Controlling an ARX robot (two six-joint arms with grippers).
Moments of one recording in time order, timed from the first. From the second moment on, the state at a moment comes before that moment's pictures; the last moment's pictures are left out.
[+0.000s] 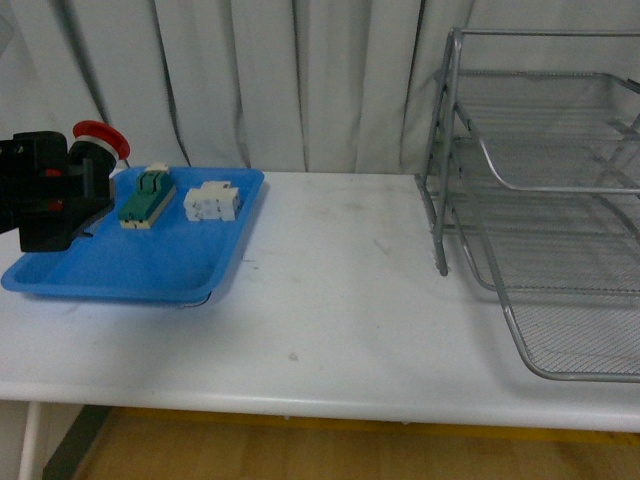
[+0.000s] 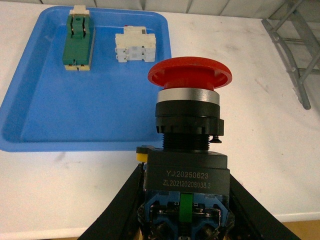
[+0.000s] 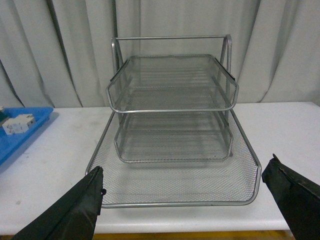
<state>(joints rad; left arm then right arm) -0.14 1.39 0.61 0.29 0.00 -0.10 0.00 0.00 0.01 0.00 0.00 0.00</state>
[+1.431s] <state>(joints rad) -0.15 1.38 0.54 0.35 -0.03 -0.12 0.00 0.00 0.01 -0.01 0.00 0.00</state>
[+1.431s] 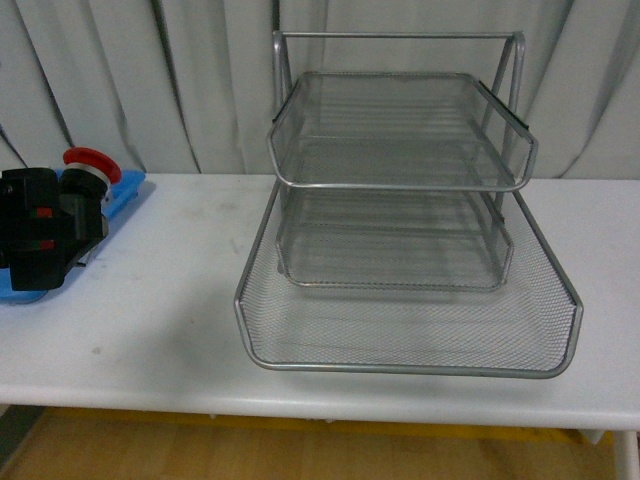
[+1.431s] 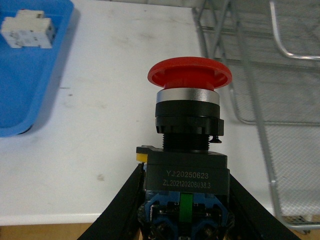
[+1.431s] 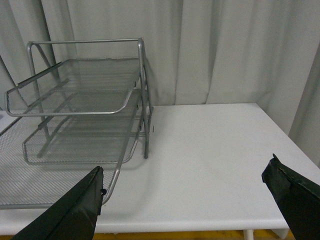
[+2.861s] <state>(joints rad) -0.59 1.92 1.05 0.23 0.01 -0.10 0.00 0.00 0.01 0.00 0.00 0.00</state>
